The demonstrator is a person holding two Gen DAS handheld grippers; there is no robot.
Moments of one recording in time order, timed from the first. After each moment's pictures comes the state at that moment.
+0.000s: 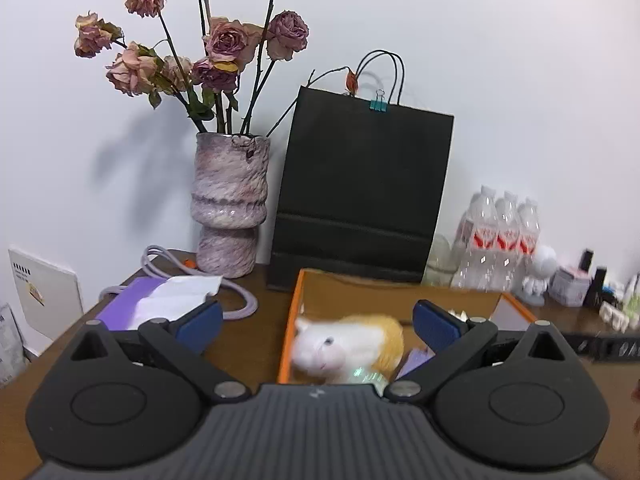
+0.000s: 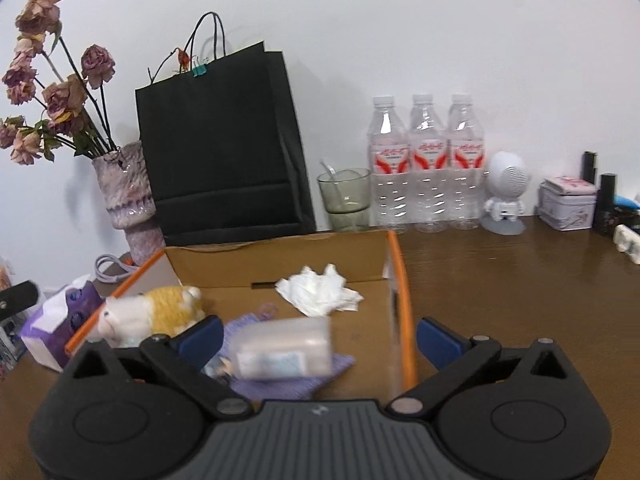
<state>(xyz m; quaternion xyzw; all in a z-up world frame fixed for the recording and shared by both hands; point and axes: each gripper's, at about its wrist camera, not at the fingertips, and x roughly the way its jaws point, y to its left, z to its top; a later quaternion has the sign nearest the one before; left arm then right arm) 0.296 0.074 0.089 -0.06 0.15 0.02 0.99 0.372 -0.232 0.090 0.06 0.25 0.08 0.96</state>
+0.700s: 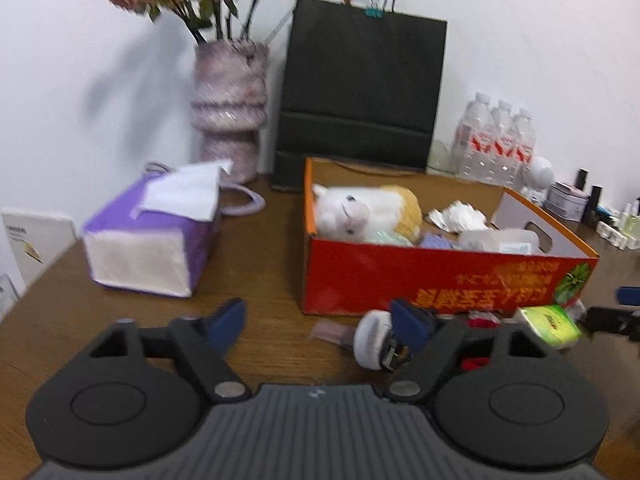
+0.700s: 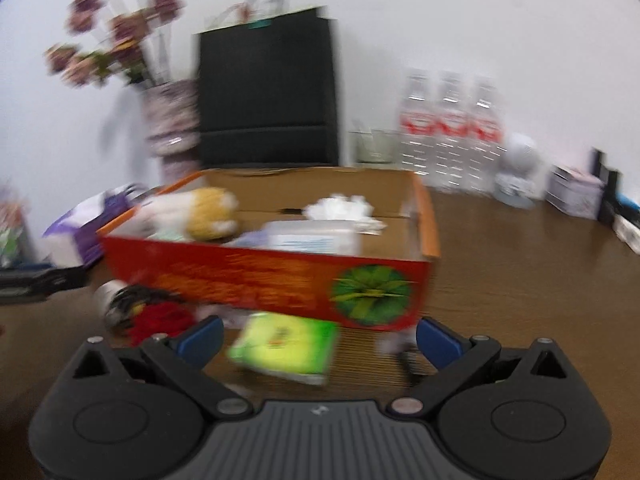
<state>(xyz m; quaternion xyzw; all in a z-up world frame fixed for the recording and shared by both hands) 0.280 0.088 0.020 -0.05 0.25 -0.01 0.97 0.304 -0.197 0.043 -0.01 0.27 0.13 0.95</state>
